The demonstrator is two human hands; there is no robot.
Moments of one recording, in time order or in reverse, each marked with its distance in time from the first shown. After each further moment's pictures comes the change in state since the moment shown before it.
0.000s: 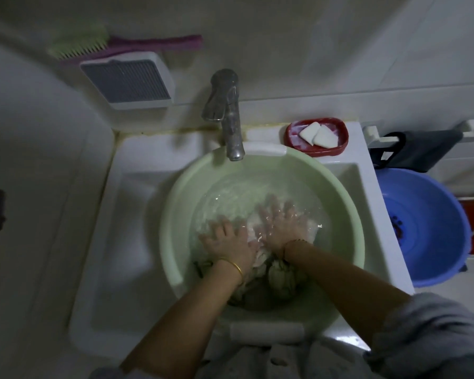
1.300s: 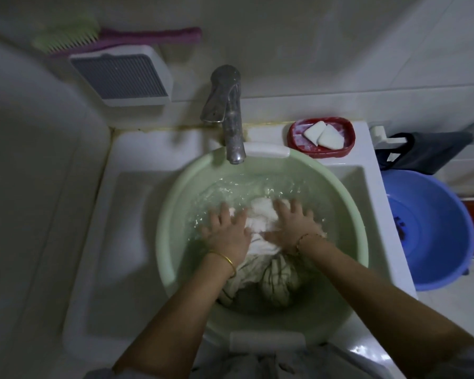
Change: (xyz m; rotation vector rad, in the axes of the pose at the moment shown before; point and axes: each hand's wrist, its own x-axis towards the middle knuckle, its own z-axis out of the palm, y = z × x) left_hand 0.025 -0.010 -0.007 -0.182 0.191 0.046; right_hand -0.001 0.017 -0.038 0.256 -0.053 0.094
